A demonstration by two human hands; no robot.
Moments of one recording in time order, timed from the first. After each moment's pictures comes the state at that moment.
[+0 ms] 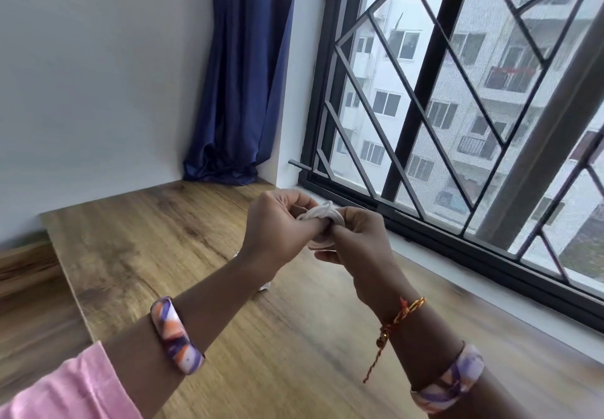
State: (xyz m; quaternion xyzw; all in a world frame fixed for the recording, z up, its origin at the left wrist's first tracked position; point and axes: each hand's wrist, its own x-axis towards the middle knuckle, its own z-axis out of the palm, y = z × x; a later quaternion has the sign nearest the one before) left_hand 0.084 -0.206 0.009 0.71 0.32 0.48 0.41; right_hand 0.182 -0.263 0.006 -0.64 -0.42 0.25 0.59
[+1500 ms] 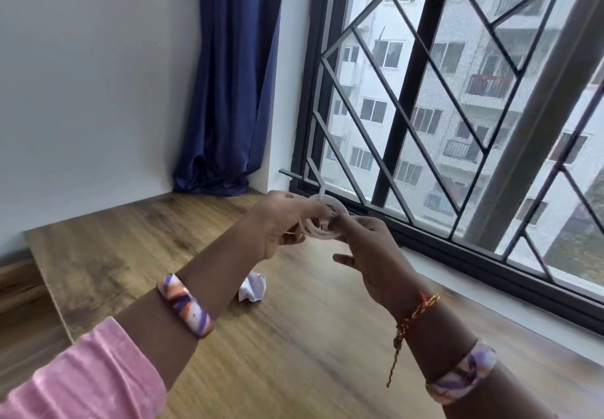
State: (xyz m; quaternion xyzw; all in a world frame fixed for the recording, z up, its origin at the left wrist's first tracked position) left_hand 0.098 -0.184 0.036 0.62 0.34 0.29 0.65; right_hand 0.201 -0.269 0.015 -0.63 -0.39 0.32 0.58
